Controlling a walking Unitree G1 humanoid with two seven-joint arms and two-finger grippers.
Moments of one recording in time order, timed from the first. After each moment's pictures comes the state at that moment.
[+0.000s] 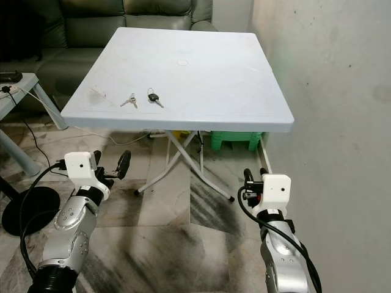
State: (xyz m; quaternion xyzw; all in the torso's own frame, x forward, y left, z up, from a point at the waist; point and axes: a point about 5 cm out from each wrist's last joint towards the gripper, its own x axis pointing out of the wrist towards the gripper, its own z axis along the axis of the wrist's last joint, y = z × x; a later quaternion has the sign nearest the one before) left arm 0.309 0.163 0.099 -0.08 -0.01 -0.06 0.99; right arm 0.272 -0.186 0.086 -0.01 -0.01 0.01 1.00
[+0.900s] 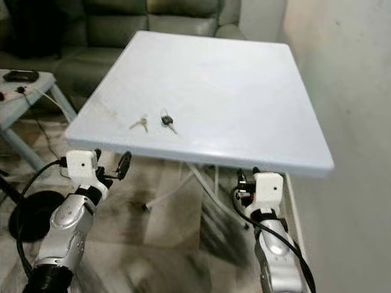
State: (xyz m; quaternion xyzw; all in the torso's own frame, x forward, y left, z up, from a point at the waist) left arm 0.311 0.153 0.105 -0.06 -0.02 -0.09 0.99; right arm 0.273 -0.183 0.086 -0.02 -0.01 0.02 1.00
